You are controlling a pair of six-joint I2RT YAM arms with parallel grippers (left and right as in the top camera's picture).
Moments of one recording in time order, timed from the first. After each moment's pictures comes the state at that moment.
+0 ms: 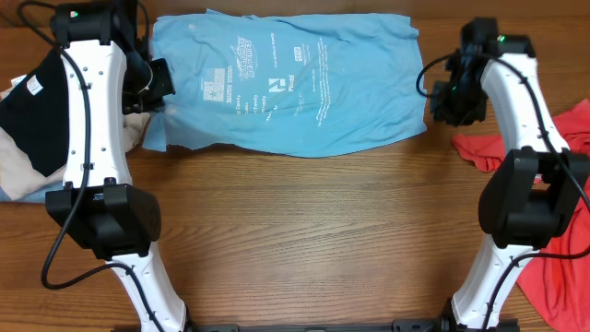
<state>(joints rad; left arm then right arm) 0.08 2.13 2.31 -1.65 0.04 -0.23 -0.07 2.13 1.82 -1.18 -0.07 0.12</state>
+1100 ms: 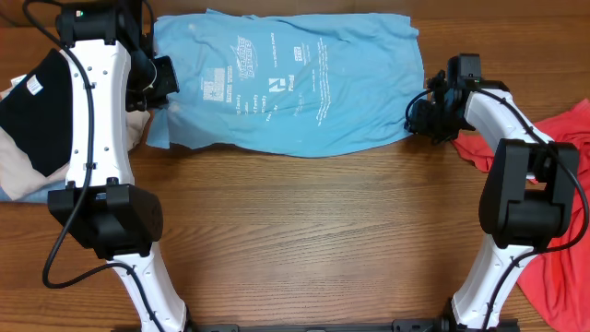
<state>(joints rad) 0.07 2.13 2.31 -1.63 0.04 -0.23 -0.08 2.13 1.50 -0.71 -0.26 0.15</state>
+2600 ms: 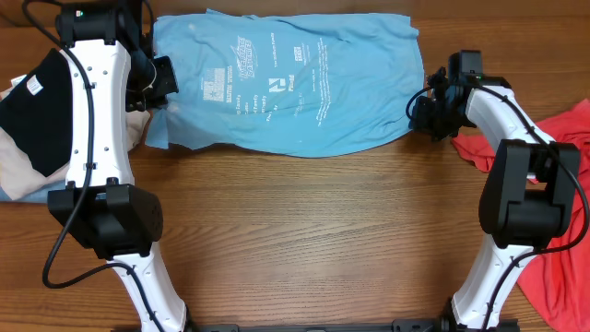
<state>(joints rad) 0.07 2.13 2.31 -1.63 0.03 -0.23 -0.08 2.13 1.54 -0.75 -0.26 0.15</state>
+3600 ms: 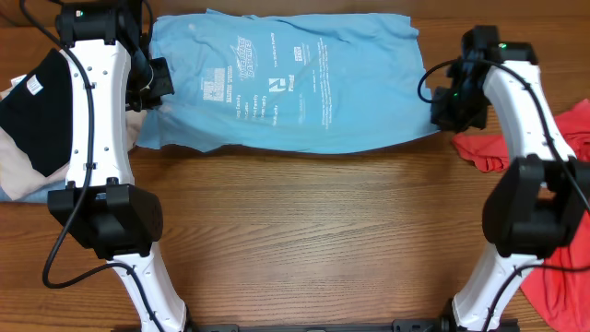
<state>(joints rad) 0.07 2.13 2.31 -1.63 -0.06 -0.23 -0.08 2.05 1.82 -1.29 -0.04 0.15</state>
